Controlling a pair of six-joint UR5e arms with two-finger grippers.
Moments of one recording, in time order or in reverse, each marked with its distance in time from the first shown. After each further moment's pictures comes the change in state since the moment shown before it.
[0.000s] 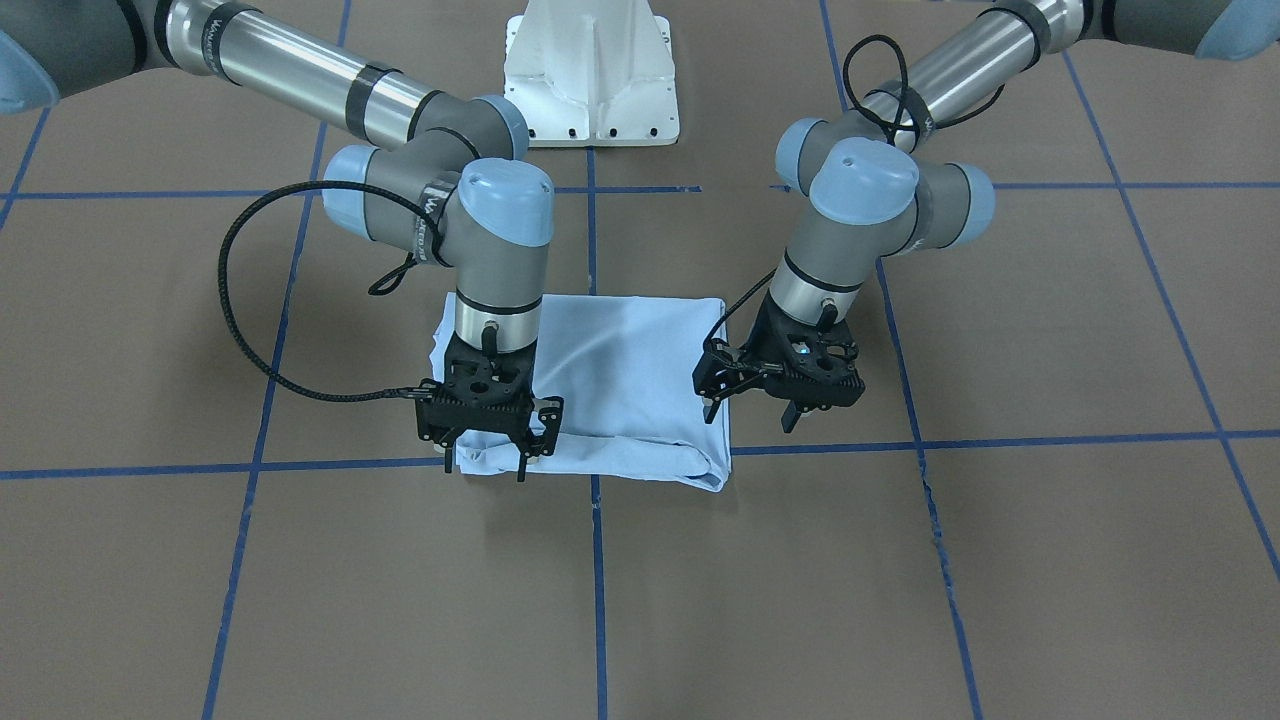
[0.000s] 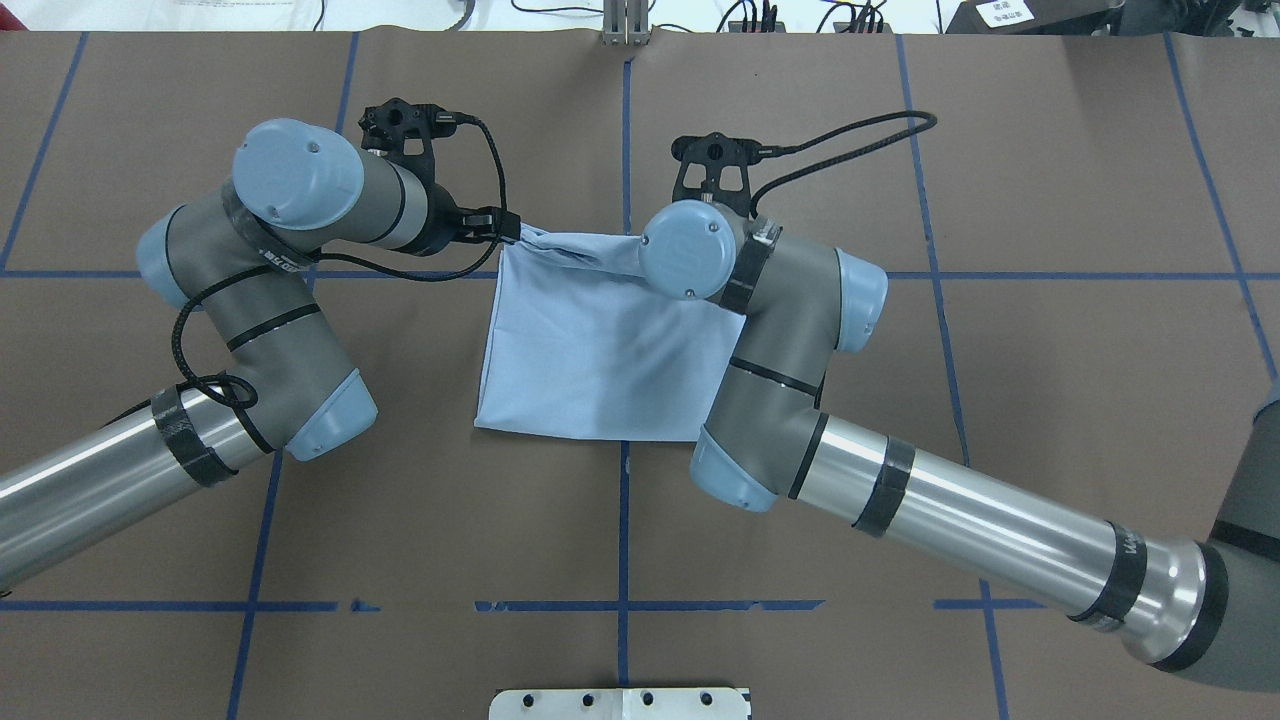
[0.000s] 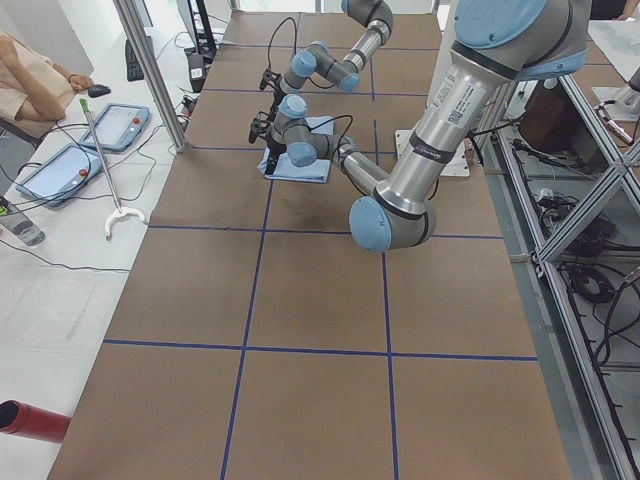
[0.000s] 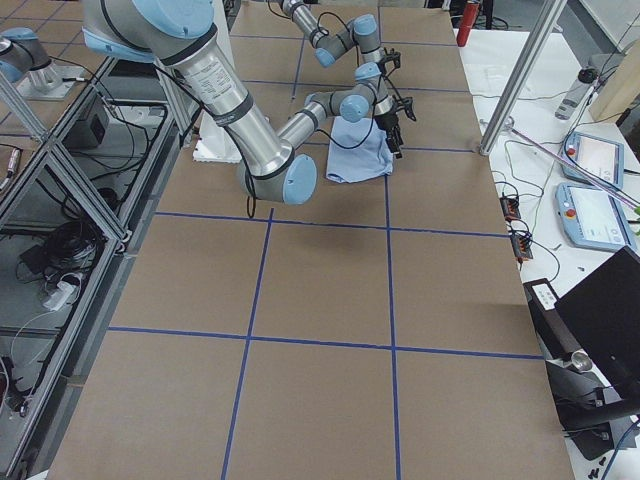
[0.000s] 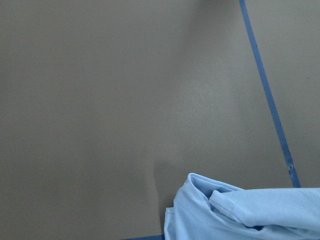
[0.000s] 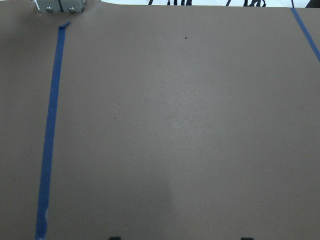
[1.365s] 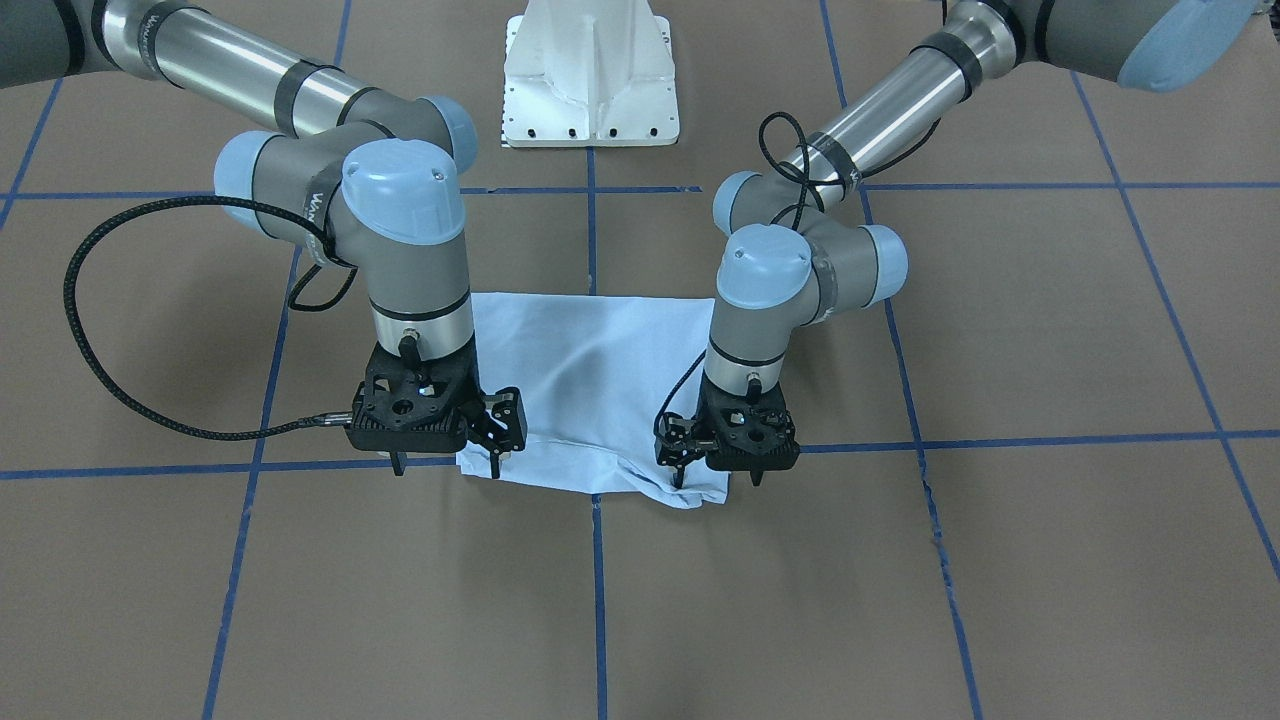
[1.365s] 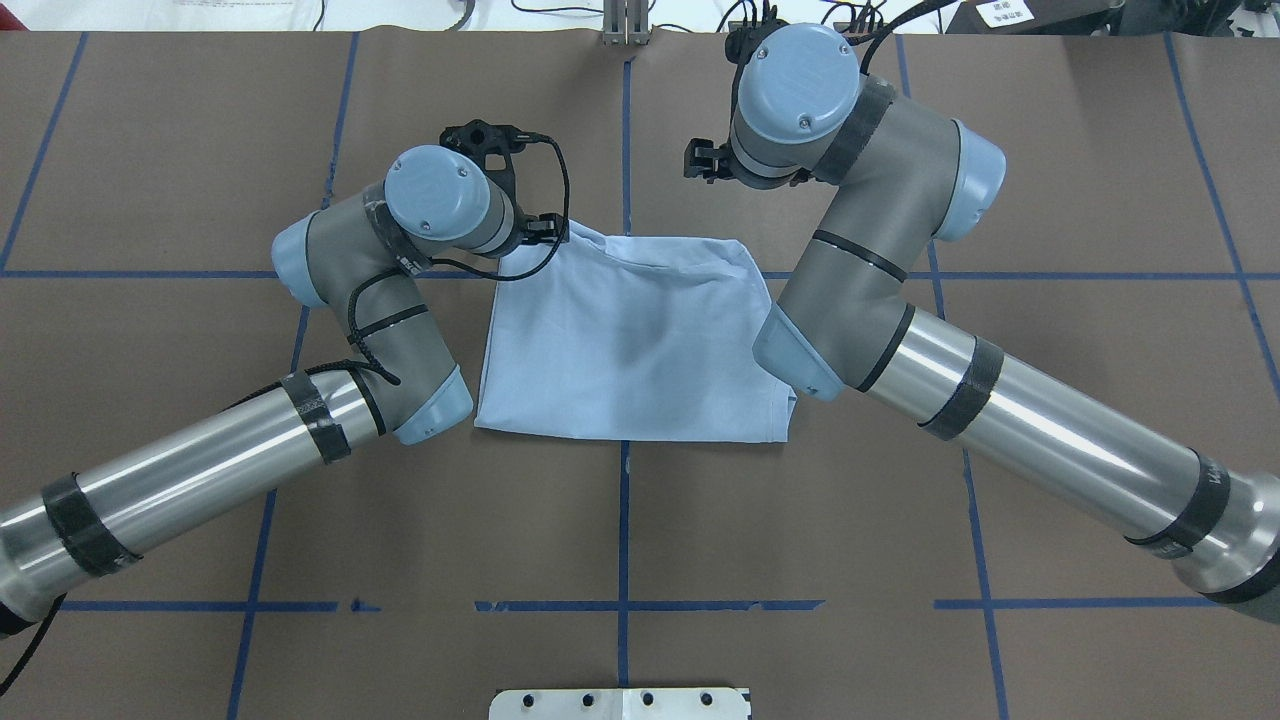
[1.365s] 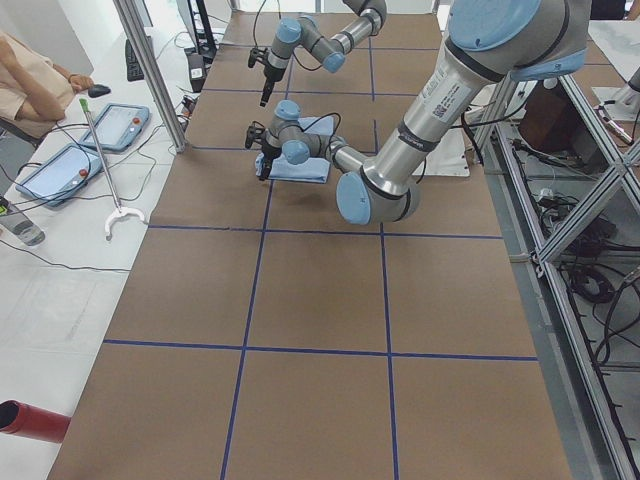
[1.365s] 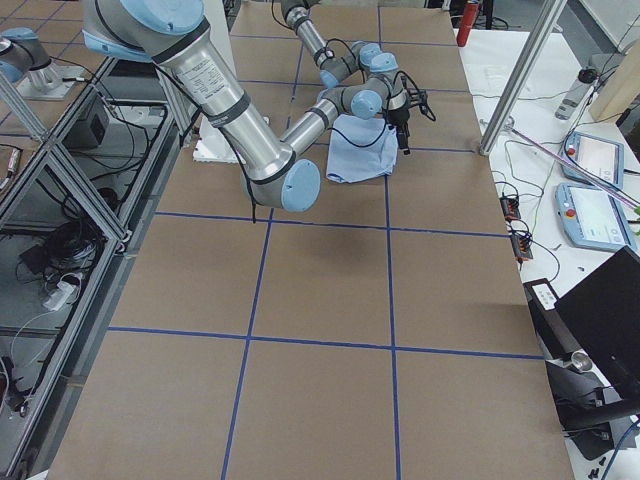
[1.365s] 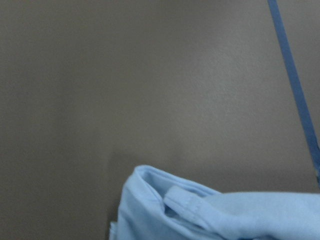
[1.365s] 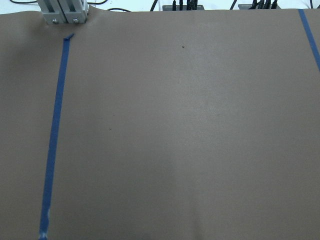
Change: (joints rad) left arm -0.001 -0.195 0.333 -0.008 0.112 0.003; right arm 0.080 -0.057 0.091 0.003 0.144 -0.074
